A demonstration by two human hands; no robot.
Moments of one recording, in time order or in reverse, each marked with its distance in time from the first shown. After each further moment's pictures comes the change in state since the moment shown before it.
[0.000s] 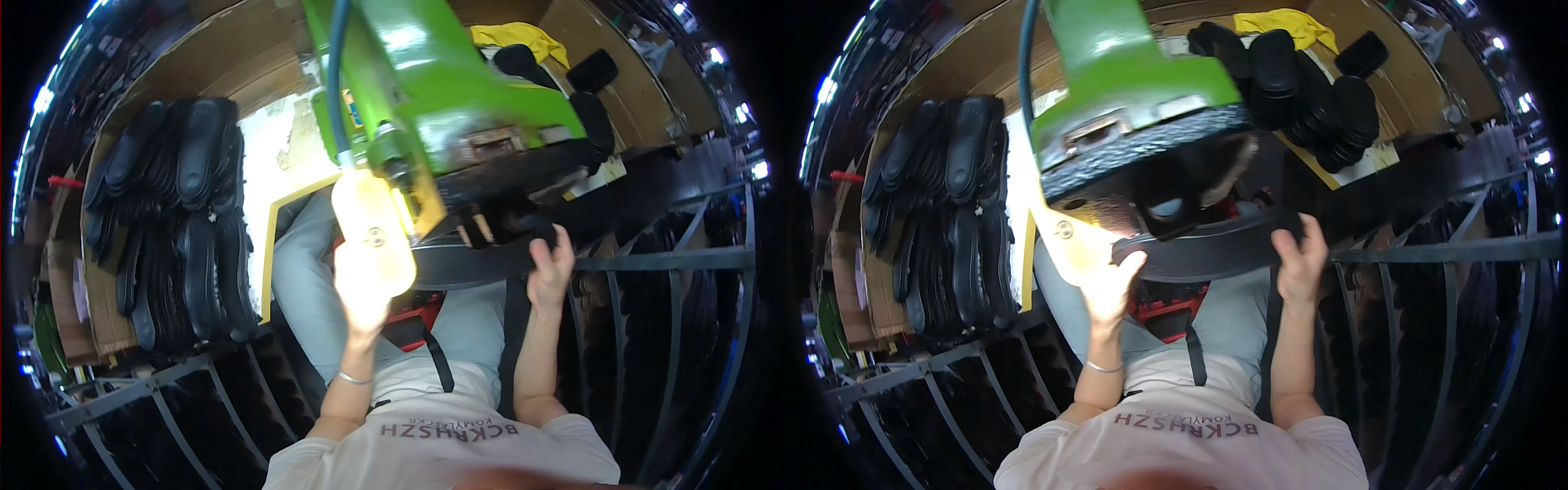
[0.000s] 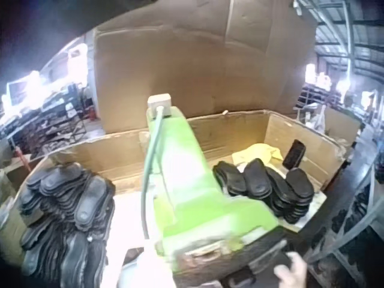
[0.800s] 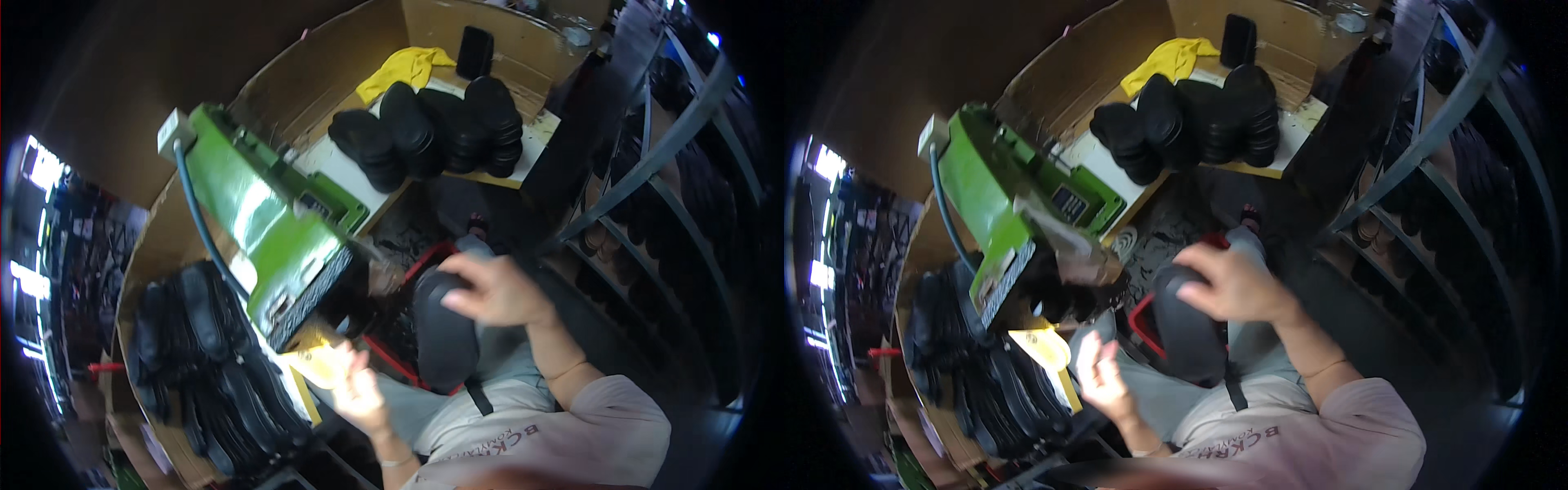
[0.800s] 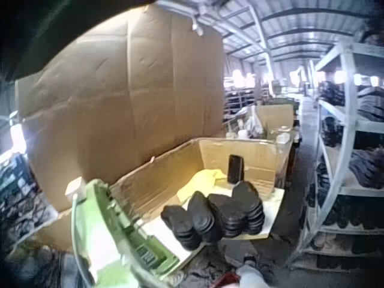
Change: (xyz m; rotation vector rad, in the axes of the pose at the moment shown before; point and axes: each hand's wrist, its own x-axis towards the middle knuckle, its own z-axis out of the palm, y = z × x) left_hand -0.030 0.033 -0.020 0.166 0.042 -0.020; right_hand 0.004 -0.074 0.023 -0.723 -0.463 -0.183
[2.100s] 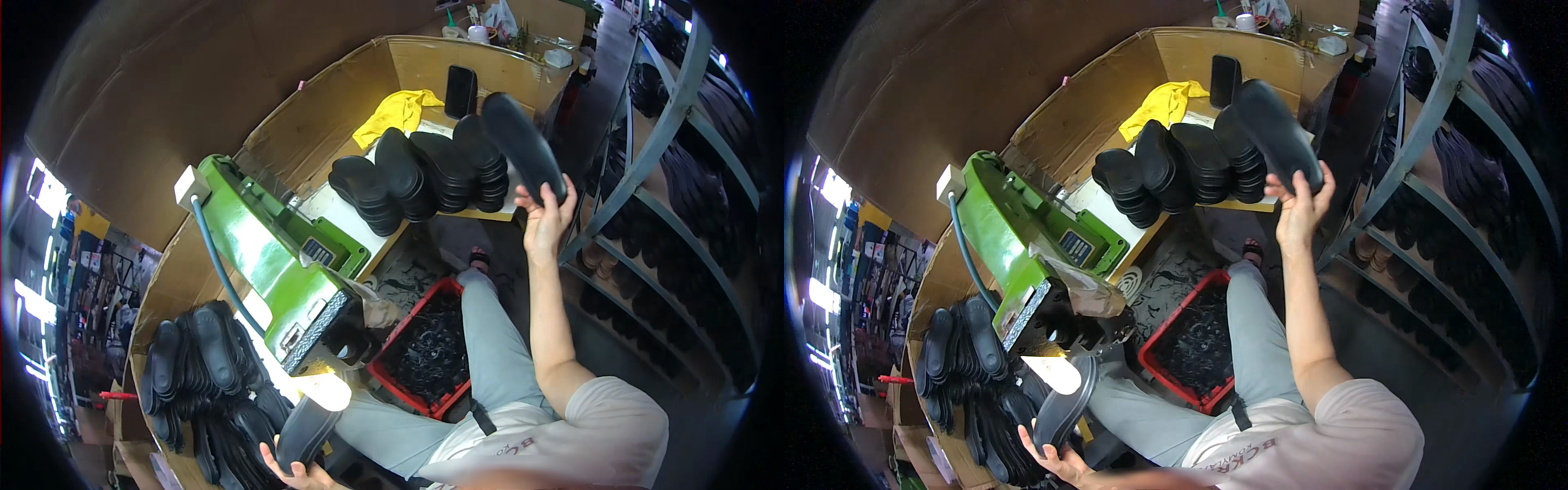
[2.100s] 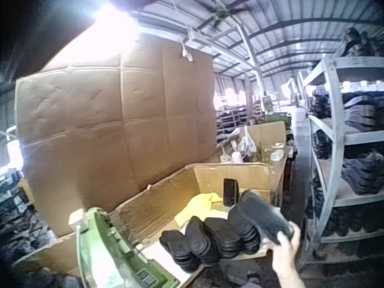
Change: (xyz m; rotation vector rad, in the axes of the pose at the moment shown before) left_hand 0.020 0.015 -0.140 -0.332 0.216 0.011; right_hand 0.047 0.120 -0.076 0.899 1.304 -0.195
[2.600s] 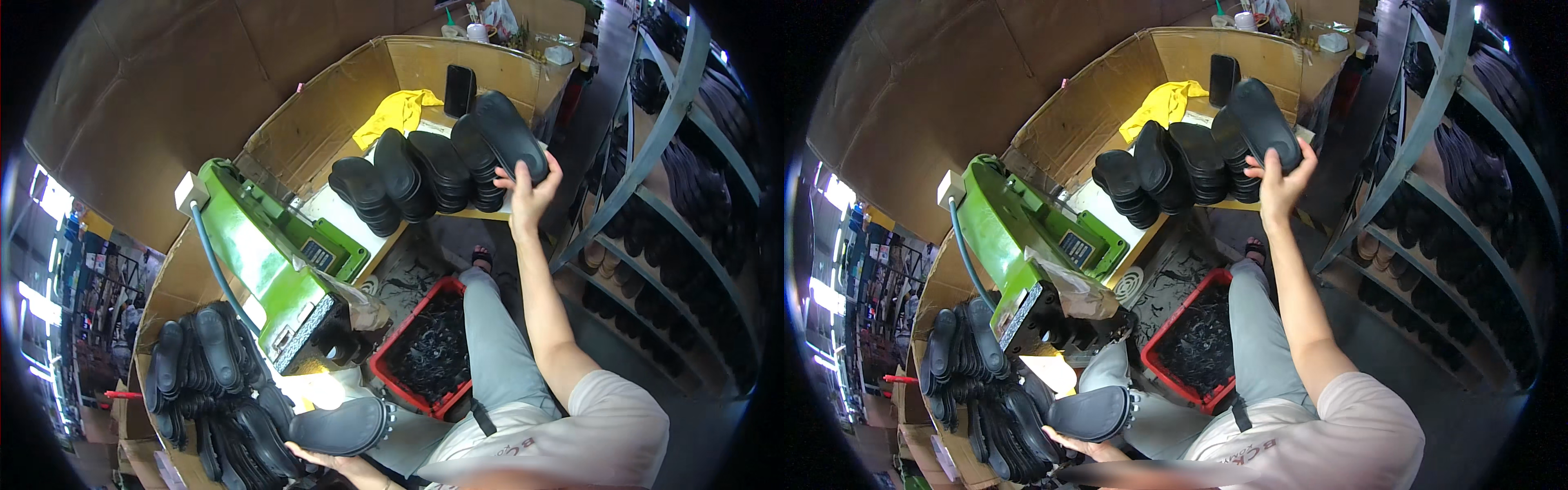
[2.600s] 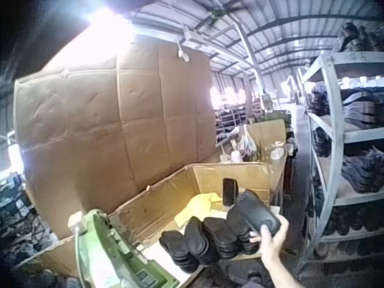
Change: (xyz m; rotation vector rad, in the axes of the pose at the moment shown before) left_hand 0.006 -0.065 0.010 -0.780 0.037 -0.479; right_hand 0.020 0.022 0.032 -0.191 -0.052 -0.140
